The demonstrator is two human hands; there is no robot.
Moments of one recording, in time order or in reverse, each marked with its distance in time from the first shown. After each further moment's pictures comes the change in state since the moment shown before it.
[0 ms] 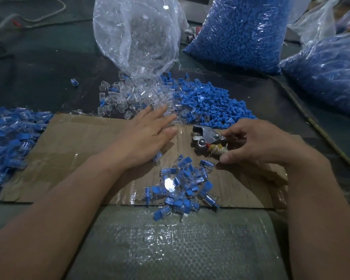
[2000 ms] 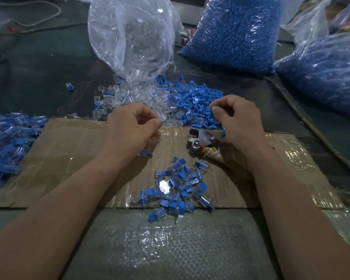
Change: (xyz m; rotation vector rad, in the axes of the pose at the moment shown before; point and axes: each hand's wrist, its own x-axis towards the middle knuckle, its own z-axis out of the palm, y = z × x) left_hand -0.006 0.015 -0.007 -0.546 0.456 -0.140; right_hand 0.032 -0.012 0.022 0.327 0.622 -0.138
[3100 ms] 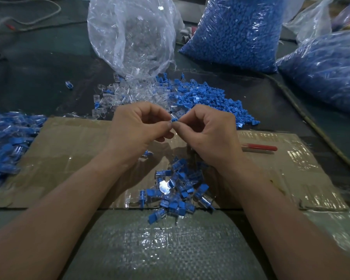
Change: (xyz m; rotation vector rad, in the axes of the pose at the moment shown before) left_hand -0.009 0.015 0.001 -0.275 -0.130 0.000; right_hand -0.030 -0.038 0.029 0.130 -0.079 -0.270
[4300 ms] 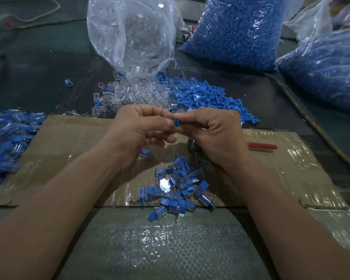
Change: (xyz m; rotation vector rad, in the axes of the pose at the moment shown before) left_hand 0.005 -0.001 -0.005 -0.279 -0.148 -0.221; right_hand -0.001 0.005 -0.006 0.098 -0.015 -0.086
